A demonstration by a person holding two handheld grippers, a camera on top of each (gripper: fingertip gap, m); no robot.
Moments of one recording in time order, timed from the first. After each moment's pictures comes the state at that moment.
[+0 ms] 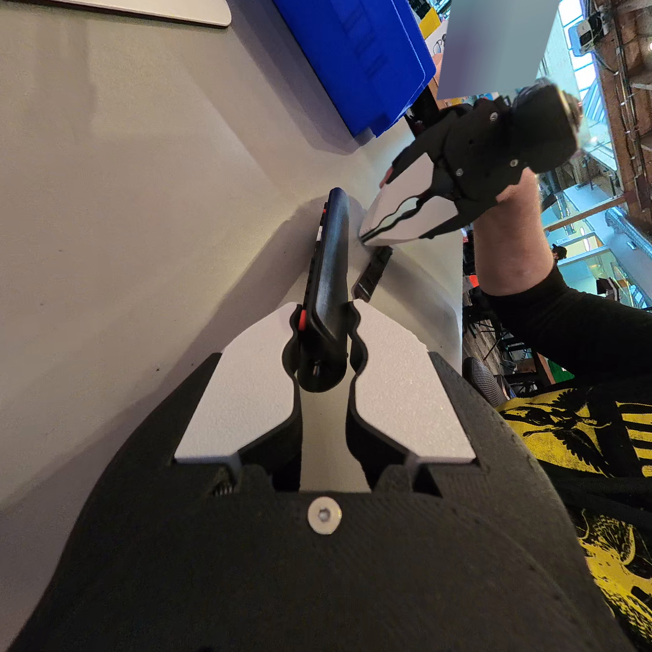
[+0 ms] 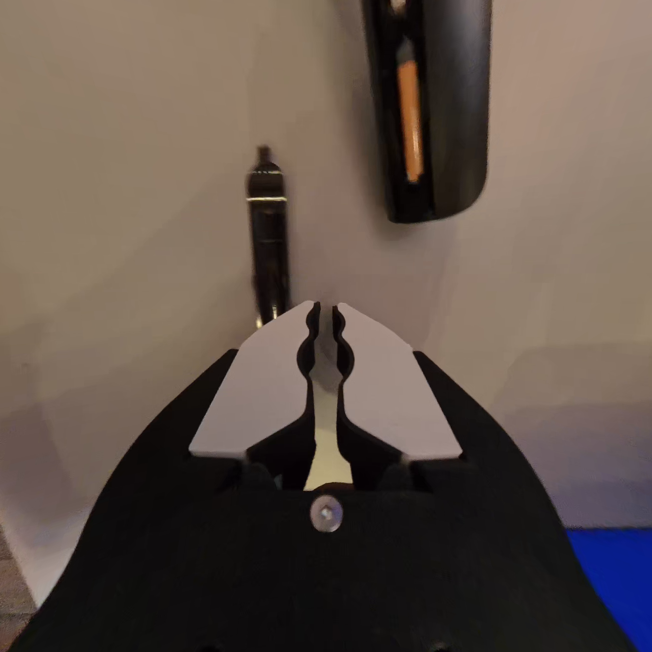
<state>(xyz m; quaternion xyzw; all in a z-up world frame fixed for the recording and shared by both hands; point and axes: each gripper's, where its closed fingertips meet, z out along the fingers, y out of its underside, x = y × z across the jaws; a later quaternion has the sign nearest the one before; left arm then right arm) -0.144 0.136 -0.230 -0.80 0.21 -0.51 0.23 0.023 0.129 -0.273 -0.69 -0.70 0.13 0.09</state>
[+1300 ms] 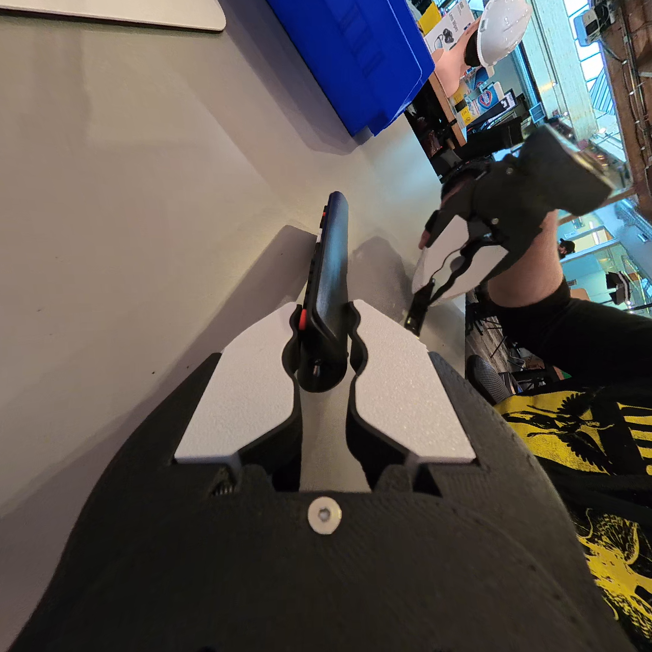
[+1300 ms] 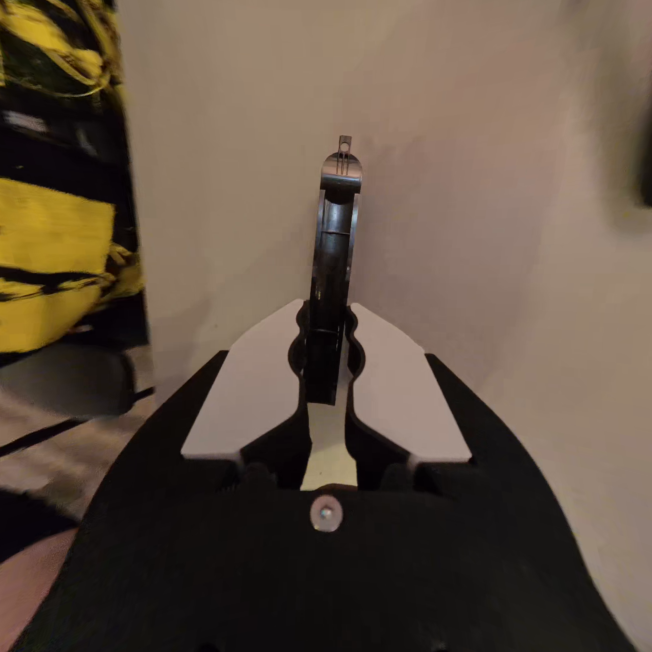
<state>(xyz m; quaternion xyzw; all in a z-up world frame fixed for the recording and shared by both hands) -0.143 0.134 -0.227 -0.80 0.21 -0.51 0.24 0.035 0.031 -0.256 -0.67 -0.70 0.27 -0.01</state>
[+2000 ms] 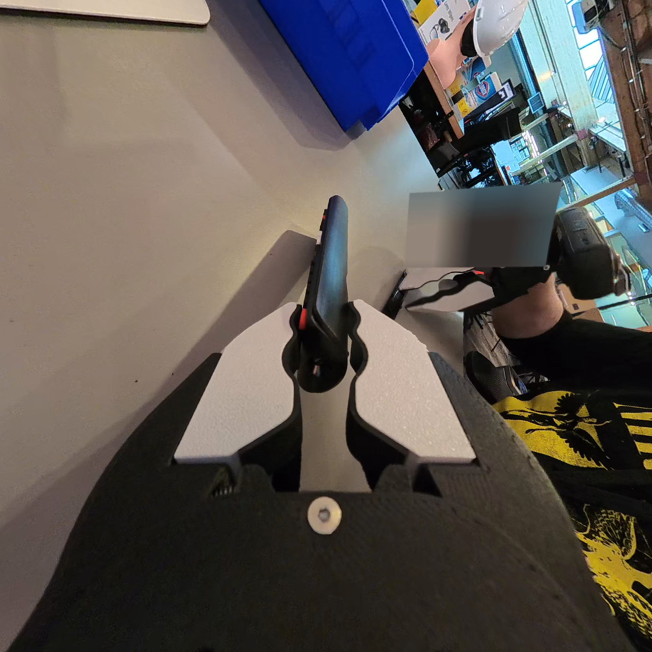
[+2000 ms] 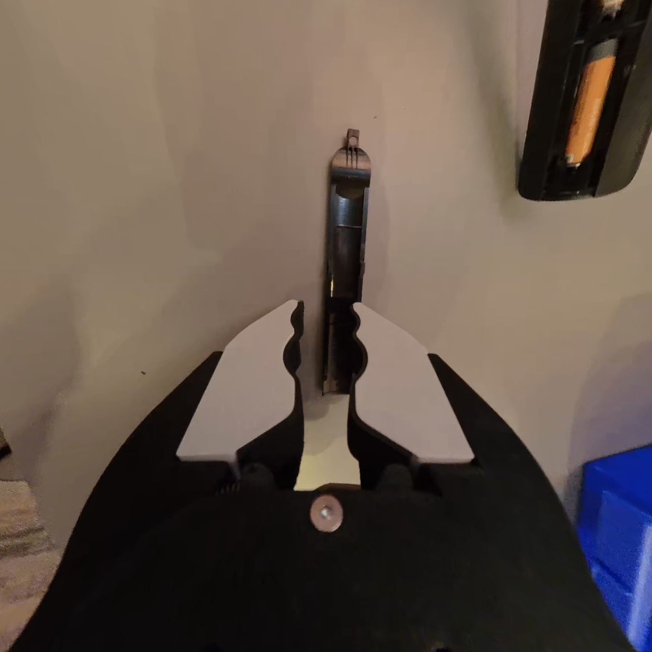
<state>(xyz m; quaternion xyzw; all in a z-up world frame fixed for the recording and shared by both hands) -0.137 0.131 -0.225 -0.80 0.23 -0.51 0.24 0.036 0.039 -0.273 -0.70 -0.69 0.06 0.18</state>
